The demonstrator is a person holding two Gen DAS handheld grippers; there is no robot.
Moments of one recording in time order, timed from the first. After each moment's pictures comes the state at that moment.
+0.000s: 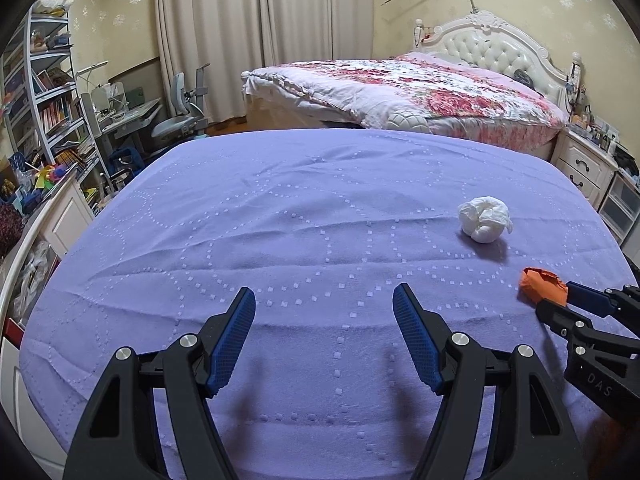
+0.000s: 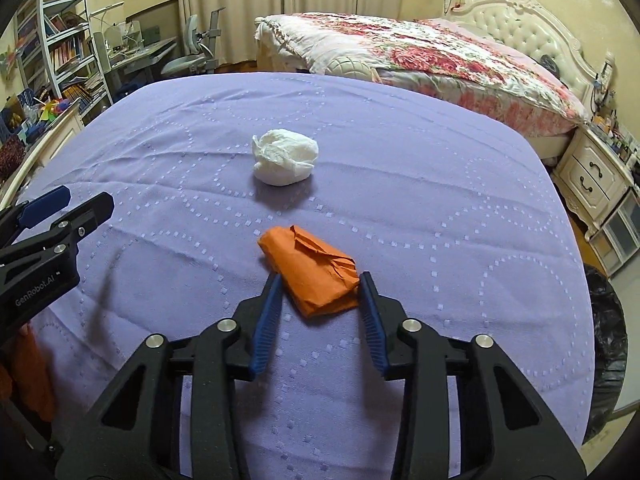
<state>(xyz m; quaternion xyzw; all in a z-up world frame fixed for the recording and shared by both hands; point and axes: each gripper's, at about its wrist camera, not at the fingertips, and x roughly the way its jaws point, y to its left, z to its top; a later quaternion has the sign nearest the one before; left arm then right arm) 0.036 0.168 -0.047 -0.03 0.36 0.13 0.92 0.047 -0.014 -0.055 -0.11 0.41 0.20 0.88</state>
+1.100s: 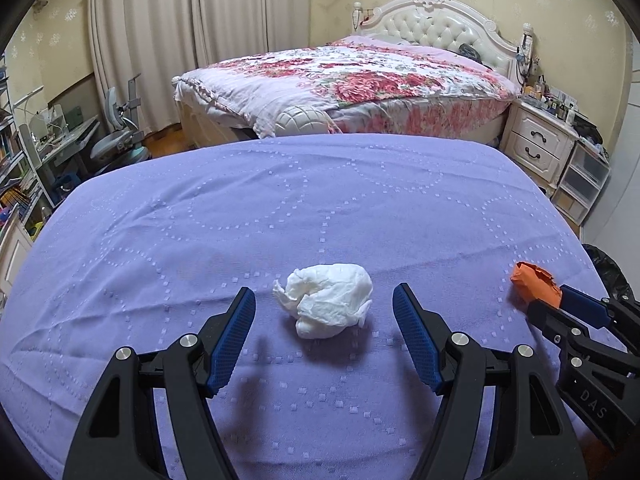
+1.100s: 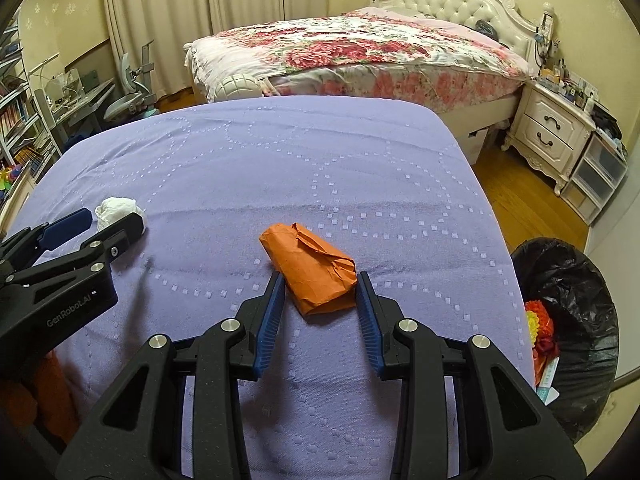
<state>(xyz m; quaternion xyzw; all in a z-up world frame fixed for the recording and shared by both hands) 0.131 0.080 -0.050 -0.01 0.39 0.04 0.92 0.115 -0.103 -0.054 -0.04 0.41 0.11 0.90</state>
